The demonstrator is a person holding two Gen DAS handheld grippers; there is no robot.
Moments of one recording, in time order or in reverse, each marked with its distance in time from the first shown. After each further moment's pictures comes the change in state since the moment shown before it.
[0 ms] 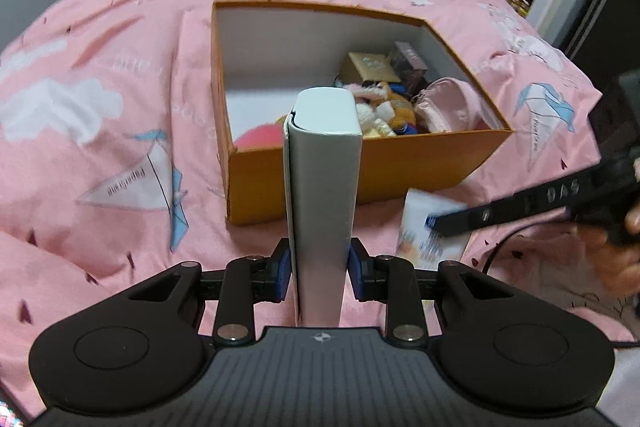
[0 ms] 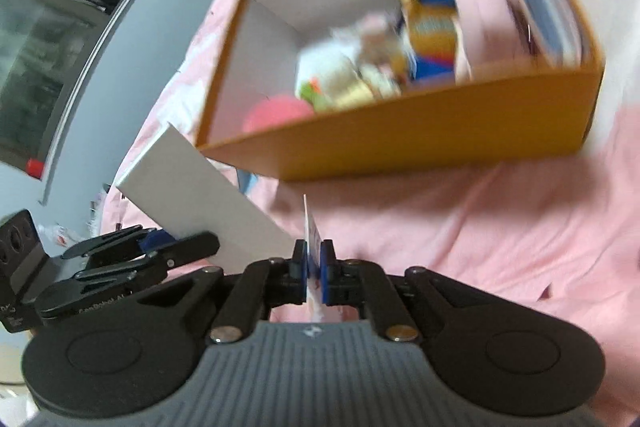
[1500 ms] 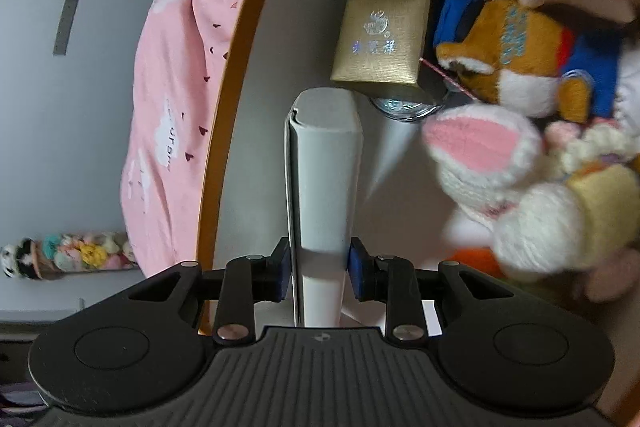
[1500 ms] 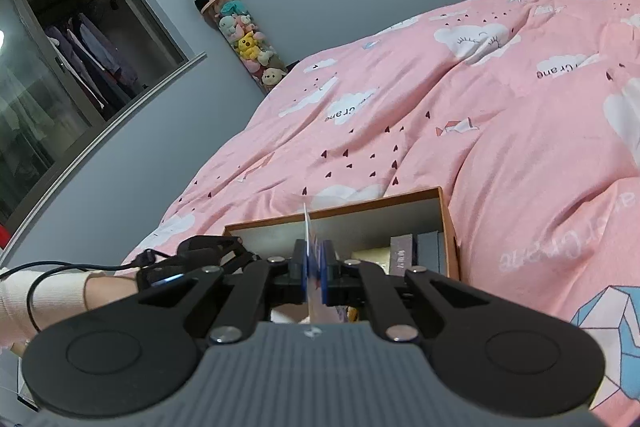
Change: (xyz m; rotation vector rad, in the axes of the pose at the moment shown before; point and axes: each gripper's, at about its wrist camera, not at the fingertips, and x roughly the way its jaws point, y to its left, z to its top) left arm 0.224 -0.079 0.110 1.205 0.205 0.575; right arm -0.056 0.049 0.067 -0.142 -0.460 -0.106
